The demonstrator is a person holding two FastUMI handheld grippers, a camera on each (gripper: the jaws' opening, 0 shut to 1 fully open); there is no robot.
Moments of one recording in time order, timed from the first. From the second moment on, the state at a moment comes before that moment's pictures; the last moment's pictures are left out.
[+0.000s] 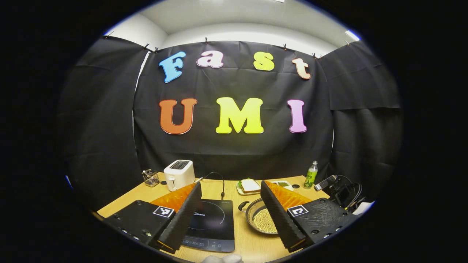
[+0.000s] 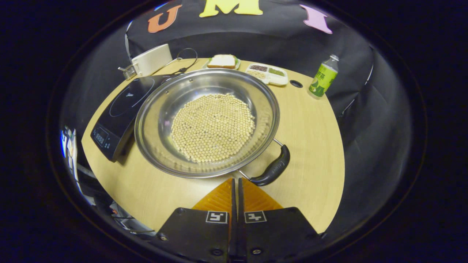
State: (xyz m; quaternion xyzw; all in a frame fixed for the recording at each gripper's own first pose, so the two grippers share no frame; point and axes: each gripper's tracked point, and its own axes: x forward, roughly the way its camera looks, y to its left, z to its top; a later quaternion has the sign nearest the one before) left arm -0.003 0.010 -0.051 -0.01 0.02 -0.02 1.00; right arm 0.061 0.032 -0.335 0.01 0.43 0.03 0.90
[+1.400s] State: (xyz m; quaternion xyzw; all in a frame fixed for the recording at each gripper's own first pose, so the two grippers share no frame) left arm 0.036 -0.011 -0.090 -0.02 0.07 0.03 1.00; right arm 0.118 -0.055 -0.313 -0.04 0.37 0.02 0.93
